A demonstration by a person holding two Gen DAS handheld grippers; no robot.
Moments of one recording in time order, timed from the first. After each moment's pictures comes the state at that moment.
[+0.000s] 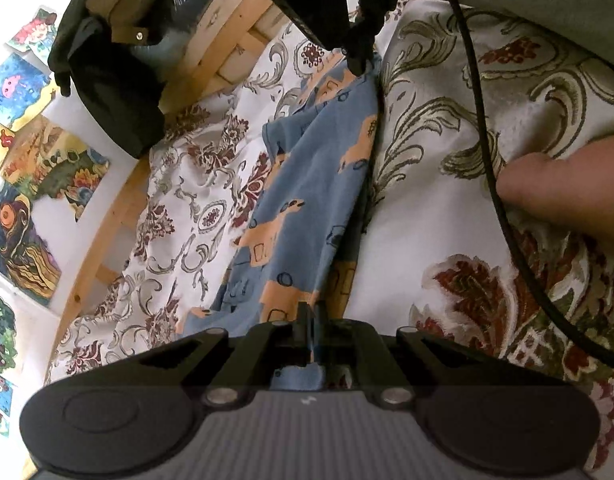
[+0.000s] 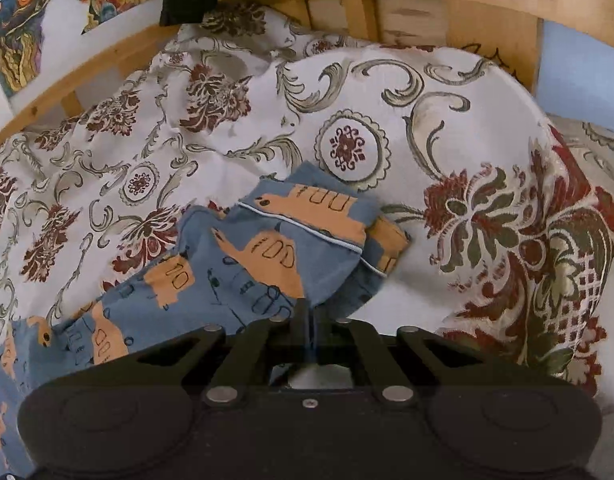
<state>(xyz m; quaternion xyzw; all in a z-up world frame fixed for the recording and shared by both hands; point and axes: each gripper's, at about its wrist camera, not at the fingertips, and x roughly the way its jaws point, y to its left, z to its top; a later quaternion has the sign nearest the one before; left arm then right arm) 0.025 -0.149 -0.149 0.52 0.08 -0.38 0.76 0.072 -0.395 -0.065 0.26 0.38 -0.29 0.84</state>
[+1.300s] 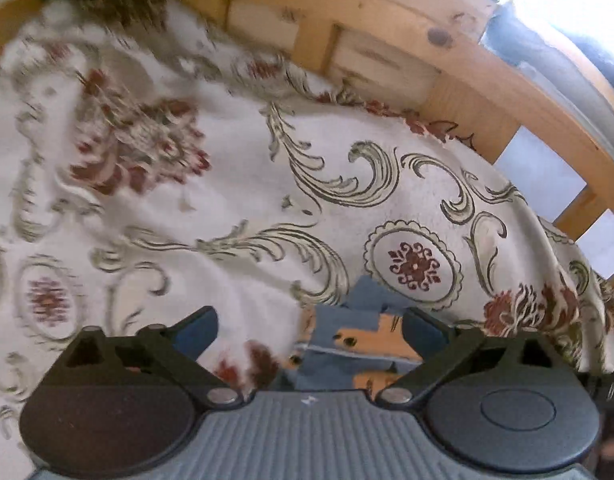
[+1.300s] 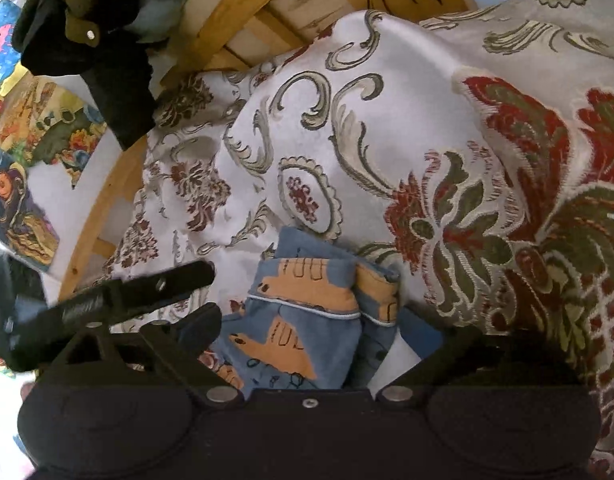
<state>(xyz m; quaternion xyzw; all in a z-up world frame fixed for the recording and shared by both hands) 0.283 -0.365 -0.057 0.18 0.43 -0.58 0.67 0.041 -0.470 -0.083 0.50 0.24 -0.26 0.79</state>
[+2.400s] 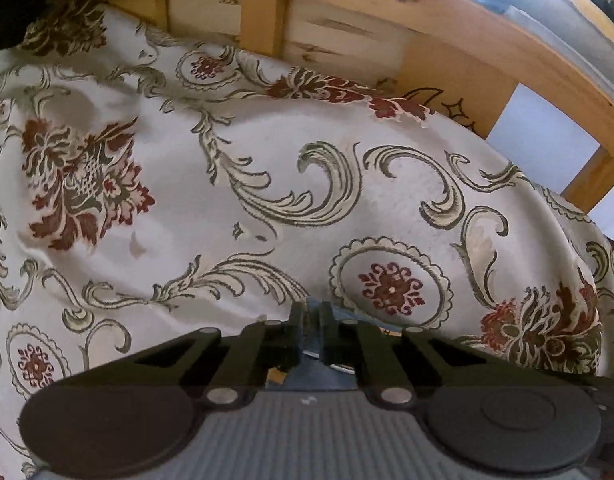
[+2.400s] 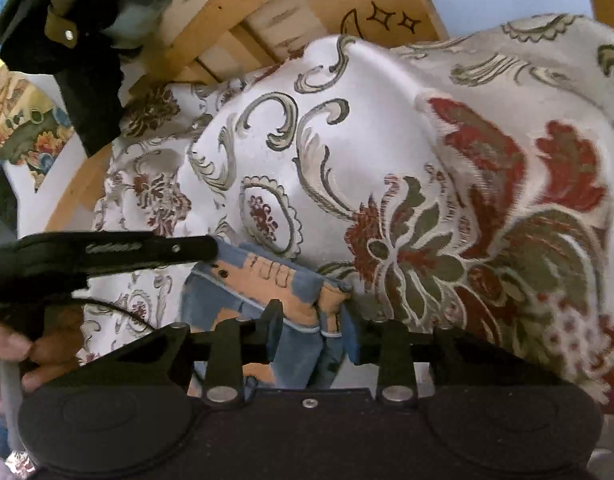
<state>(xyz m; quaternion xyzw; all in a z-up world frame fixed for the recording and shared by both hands) 0.246 -0.430 -0.043 0.27 0.42 -0.57 0.65 0.034 -0.463 -0.076 0.46 0.25 -0.32 0.79</state>
